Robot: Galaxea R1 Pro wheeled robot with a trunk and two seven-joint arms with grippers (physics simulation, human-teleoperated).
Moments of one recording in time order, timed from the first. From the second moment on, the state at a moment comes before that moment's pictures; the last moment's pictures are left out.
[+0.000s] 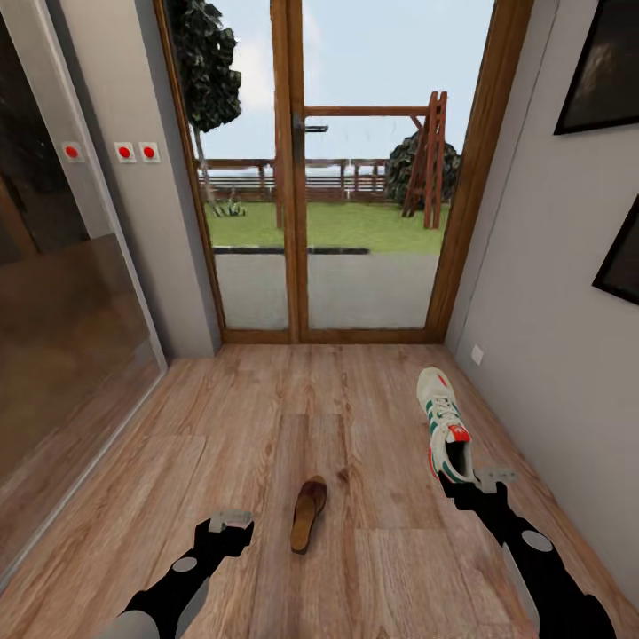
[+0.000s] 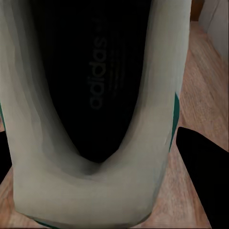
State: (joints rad) left arm -0.57 -0.04 0.12 -0.27 -0.18 -0.18 -0.06; right arm -0.39 -0.12 -0.23 -0.88 0.08 -0.03 0.26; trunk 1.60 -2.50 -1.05
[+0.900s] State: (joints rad) left arm -0.56 -0.03 0.12 -0.27 -0.19 -0.29 -0.04; right arm -0.39 -0.11 -0.21 -0.87 0.15 -0.03 0.26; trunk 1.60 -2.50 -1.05
